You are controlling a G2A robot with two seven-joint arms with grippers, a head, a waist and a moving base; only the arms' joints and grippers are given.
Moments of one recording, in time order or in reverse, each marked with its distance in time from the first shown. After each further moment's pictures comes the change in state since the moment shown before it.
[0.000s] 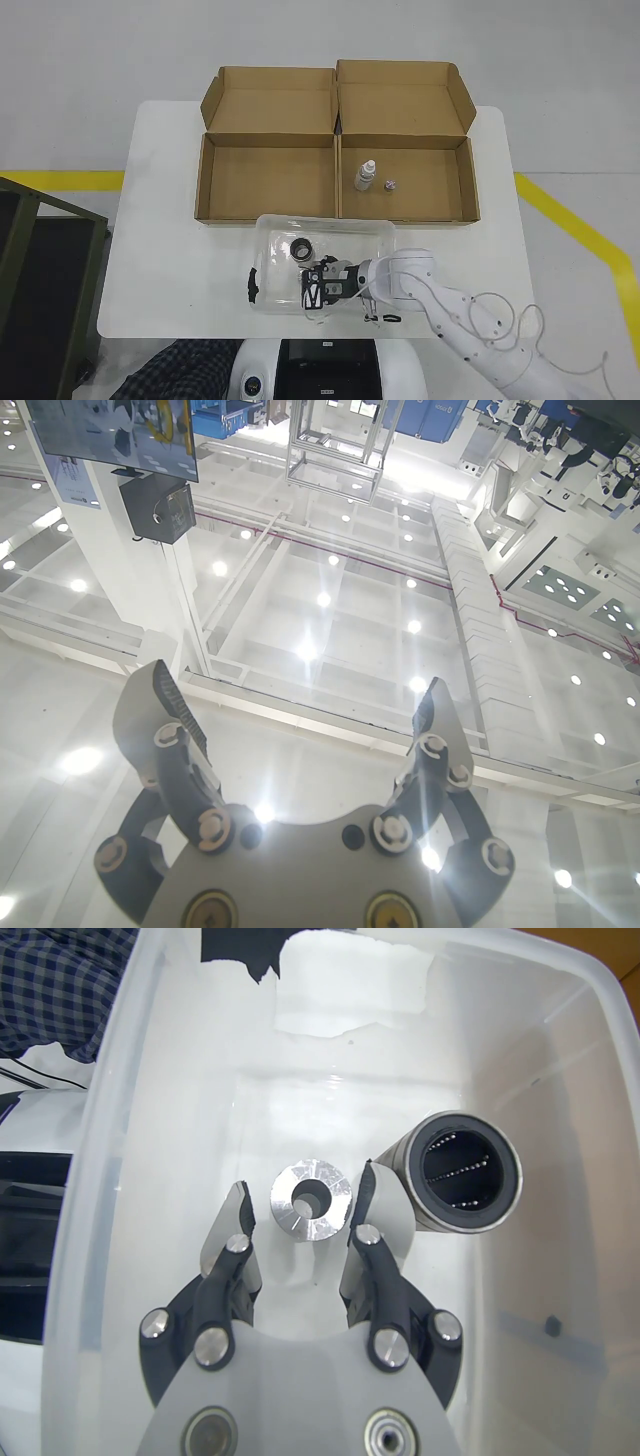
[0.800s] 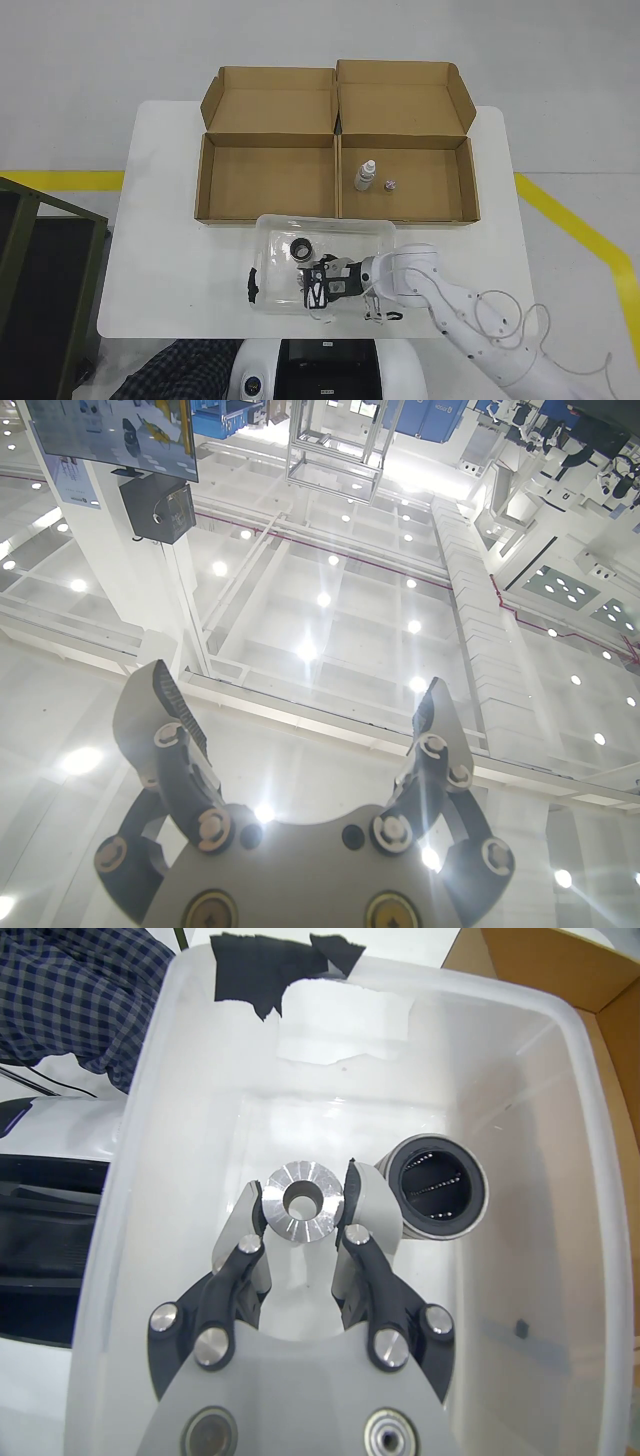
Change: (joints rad) left arm 0.000 0.000 0.000 0.000 0.000 0.000 0.000; right arm -0.015 0.009 0.052 -0.047 0.017 -0.062 -0.020
